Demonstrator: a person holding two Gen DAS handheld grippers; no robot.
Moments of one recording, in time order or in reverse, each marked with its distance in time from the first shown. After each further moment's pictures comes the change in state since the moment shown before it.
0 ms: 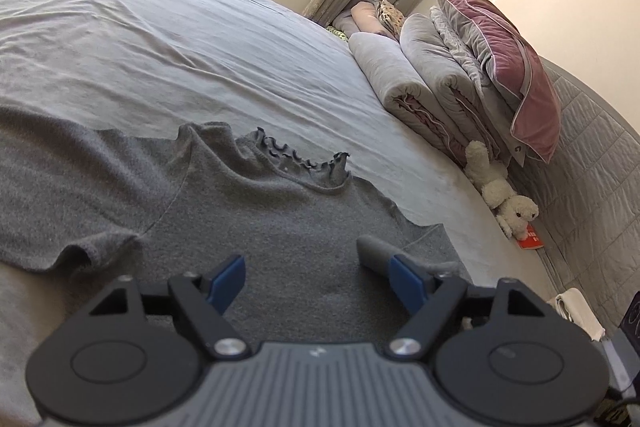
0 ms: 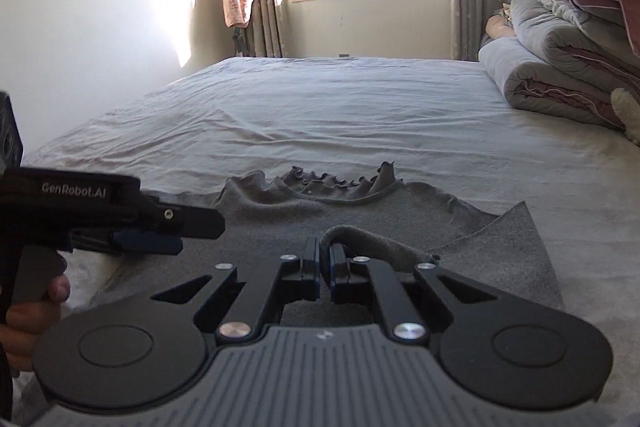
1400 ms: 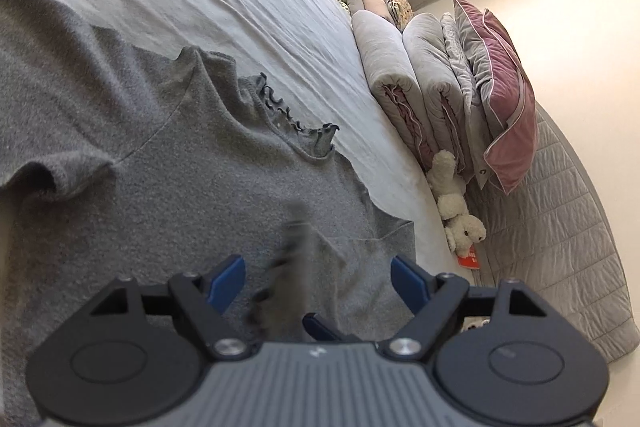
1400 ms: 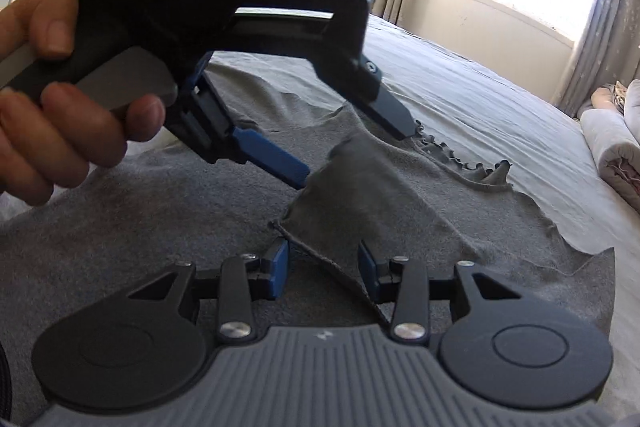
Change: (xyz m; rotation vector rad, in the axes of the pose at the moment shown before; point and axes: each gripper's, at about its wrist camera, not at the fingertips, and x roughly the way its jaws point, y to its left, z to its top) left arm 0.022 0.041 -0.001 -0.290 0.118 -0.200; right arm 0.012 0.061 -0.042 -0.415 0.075 0.146
